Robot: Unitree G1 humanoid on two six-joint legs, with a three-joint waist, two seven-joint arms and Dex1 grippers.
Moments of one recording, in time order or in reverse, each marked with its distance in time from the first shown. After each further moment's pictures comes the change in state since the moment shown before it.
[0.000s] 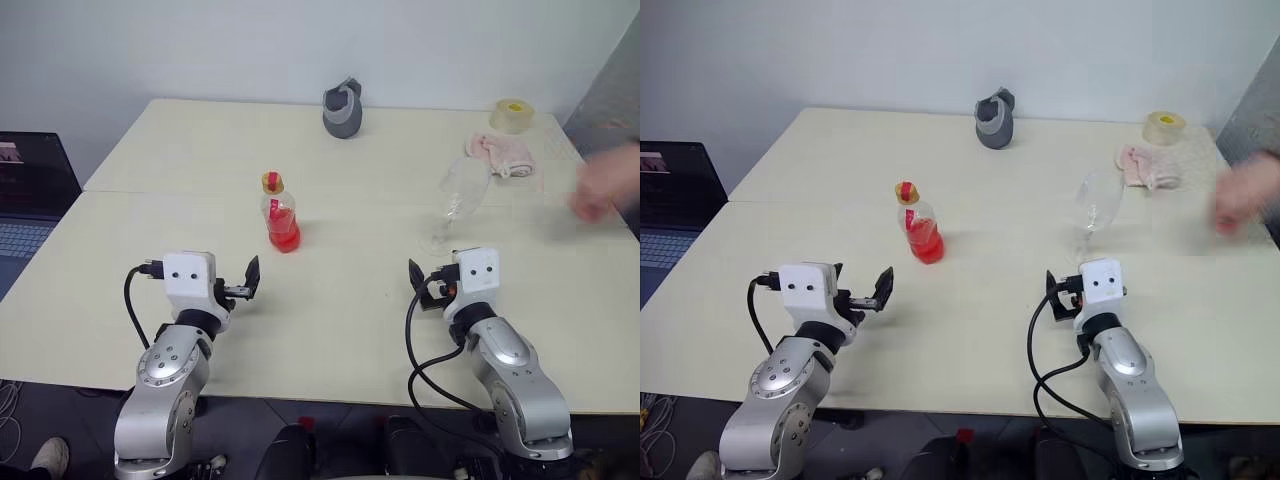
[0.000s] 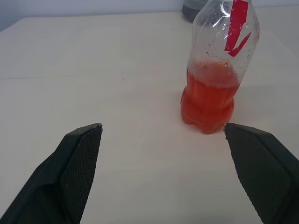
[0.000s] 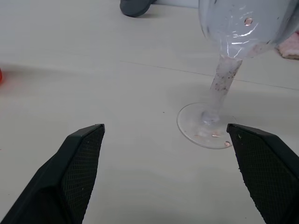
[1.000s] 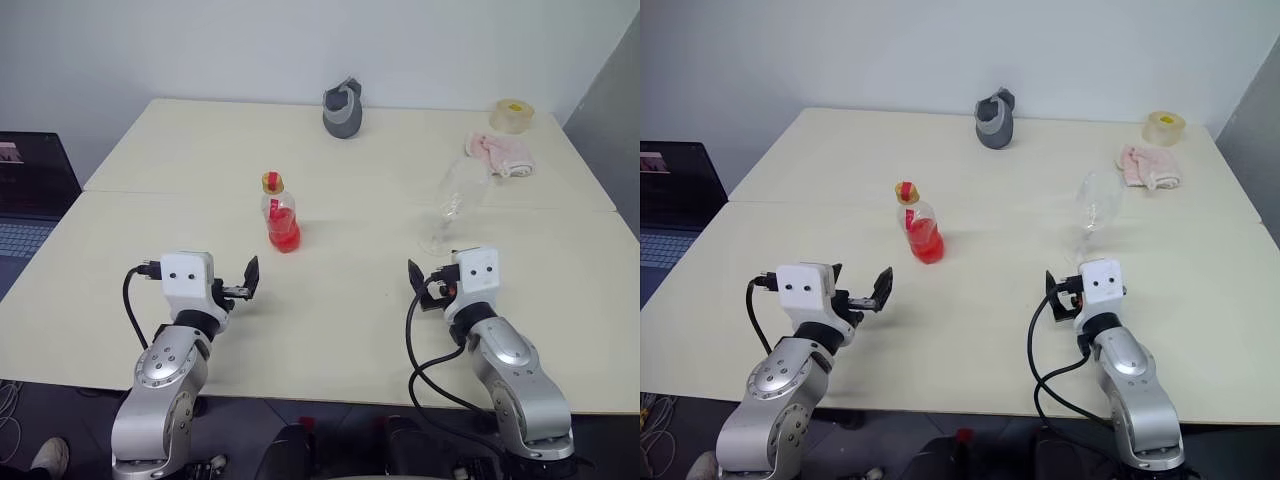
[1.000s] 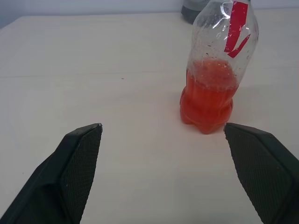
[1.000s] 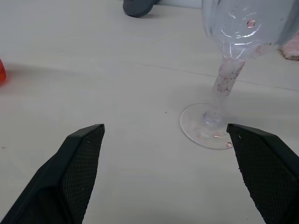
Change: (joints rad) left arm 0.004 0.000 0.008 -0.003 -0.019 0.000 -0.003; right arm 0.001 -0.004 -0.006 0.000 0.005 -0.003 0.022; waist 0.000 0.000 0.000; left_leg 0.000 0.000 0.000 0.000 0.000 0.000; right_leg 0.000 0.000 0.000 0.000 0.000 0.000
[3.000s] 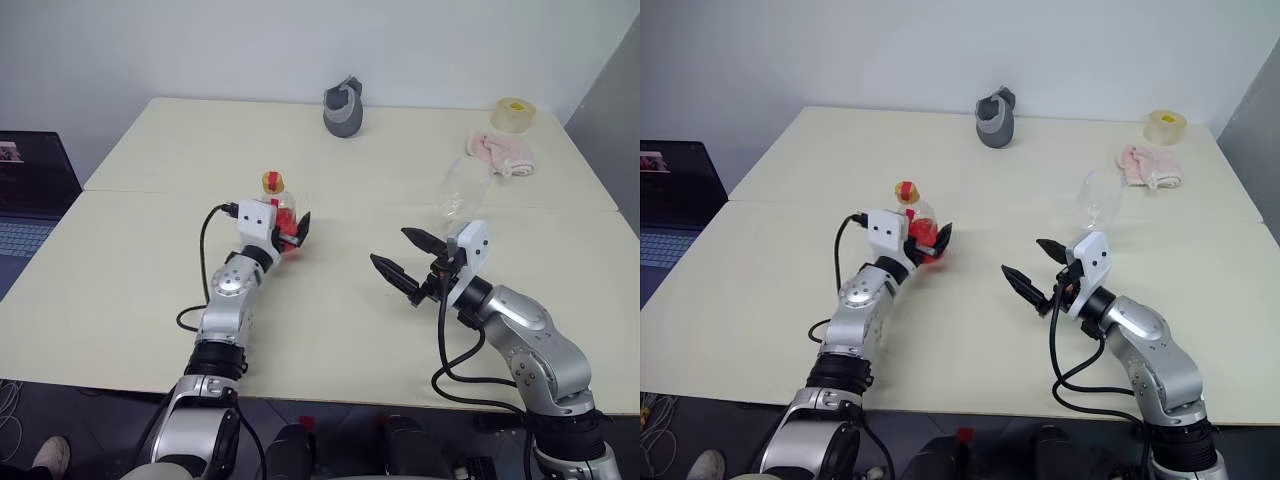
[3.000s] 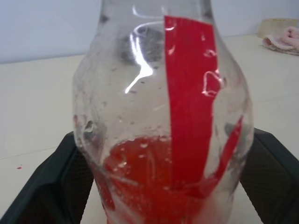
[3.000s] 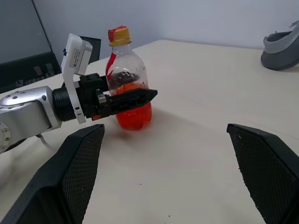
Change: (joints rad) left arm -0.584 -0.048 -0.101 1.023 0.102 -0.640 -0.218; right arm -0.178 -0.191 -0.028 0.125 0.386 -0.106 0.428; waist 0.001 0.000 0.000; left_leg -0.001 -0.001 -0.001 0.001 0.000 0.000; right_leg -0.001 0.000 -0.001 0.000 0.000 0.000
